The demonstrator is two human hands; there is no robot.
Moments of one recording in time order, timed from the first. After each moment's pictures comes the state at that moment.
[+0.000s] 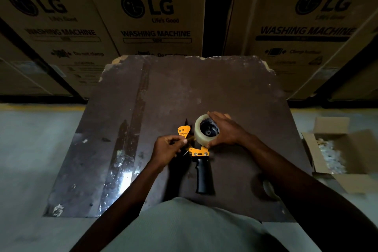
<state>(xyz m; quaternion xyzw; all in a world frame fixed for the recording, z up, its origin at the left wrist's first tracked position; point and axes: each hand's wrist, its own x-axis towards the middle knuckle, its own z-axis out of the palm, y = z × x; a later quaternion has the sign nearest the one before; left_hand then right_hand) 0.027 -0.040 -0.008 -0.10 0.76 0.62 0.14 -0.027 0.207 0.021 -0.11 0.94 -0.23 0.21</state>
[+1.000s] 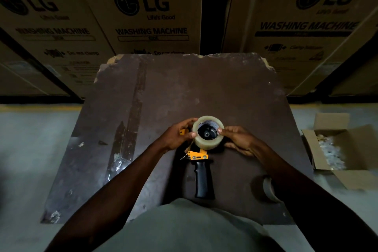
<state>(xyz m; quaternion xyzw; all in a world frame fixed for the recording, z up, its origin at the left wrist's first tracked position) -0.035 -0.020 0.004 0.09 0.77 0.57 0.28 -0.011 0.239 -0.016 0.19 0.63 -0.70 0.29</state>
